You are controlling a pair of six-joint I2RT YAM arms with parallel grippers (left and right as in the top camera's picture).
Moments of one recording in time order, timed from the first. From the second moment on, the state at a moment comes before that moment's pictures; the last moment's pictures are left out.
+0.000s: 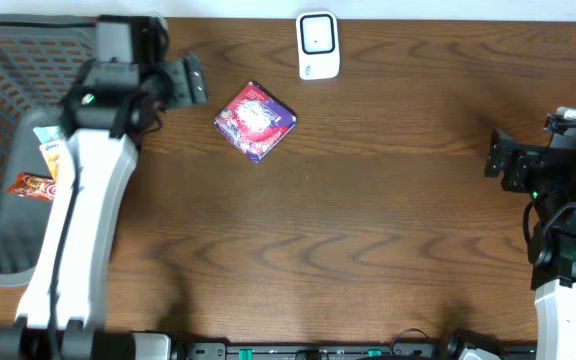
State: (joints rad) left arm -0.07 1.53 1.56 -0.80 -0.05 -0.22; right arm -0.34 0.98 0.84 -0.34 -0.22 -0.06
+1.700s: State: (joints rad) left arm 0.45 1.85 1.59 -0.78 -0.24 -0.36; right arm -0.34 0.99 0.85 -0.75 -0.20 -0.05
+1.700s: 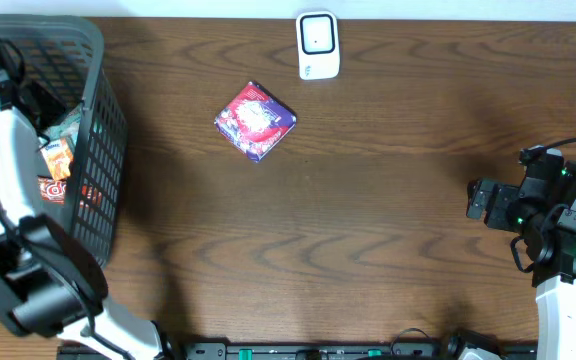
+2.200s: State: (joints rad) left arm 0.45 2.01 1.59 -0.80 -0.24 -0.36; right arm -0.34 0.99 0.85 -0.75 -0.20 -0.06
